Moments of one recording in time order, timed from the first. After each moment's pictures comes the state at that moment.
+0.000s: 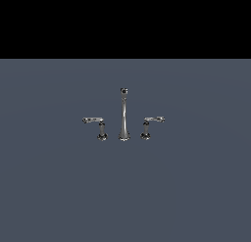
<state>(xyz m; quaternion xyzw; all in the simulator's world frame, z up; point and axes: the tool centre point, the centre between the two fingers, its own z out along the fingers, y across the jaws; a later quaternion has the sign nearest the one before) -0.254 0.000 0.476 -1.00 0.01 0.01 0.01</state>
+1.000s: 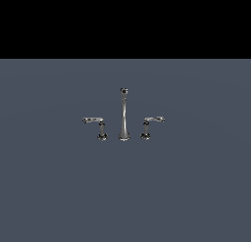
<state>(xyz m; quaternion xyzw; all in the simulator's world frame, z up) -0.211 0.015 0.423 -0.99 0.11 0.01 0.01</state>
